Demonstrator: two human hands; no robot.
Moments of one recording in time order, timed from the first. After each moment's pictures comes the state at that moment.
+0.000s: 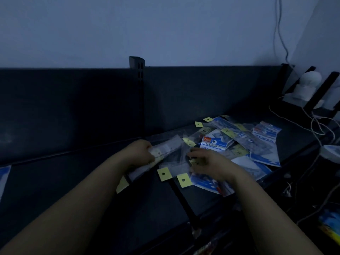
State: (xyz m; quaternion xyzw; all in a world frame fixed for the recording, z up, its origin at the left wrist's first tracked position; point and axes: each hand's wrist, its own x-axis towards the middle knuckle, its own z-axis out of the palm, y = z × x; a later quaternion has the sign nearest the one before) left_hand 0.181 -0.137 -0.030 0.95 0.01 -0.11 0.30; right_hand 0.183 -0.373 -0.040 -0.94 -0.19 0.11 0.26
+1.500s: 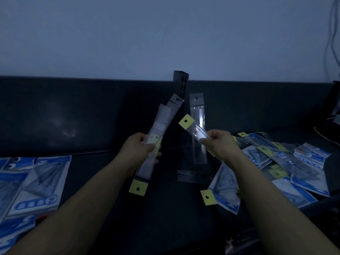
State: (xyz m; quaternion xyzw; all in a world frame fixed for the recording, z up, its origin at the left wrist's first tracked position) left_hand 0.131 -0.064 -0.016 0.71 0.14 0.07 0.69; right_hand 0.222 -0.283 -0.001 -0.86 -0.09 0.00 0.50
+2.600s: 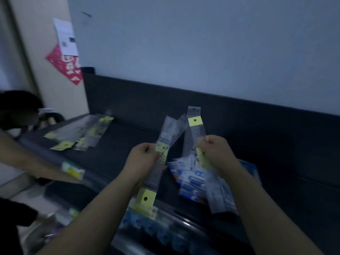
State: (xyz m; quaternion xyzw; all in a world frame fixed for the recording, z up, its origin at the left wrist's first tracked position) left_hand -0.247 0.221 -0.005 0.61 0.37 0.36 0.60; right_hand -0.069 0.129 0.019 -0.72 -0.36 0.22 0.56
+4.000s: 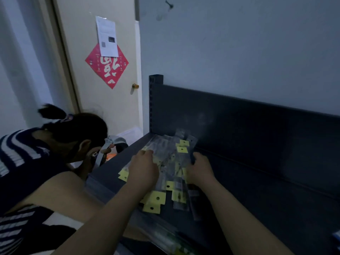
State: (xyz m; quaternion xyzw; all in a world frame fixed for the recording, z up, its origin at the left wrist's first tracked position) left_hand -0.405 0.584 -0.040 0.82 0.52 0.19 0.16; right_hand -0.258 0.508 -0.037 -0.78 -0.41 0.24 0.41
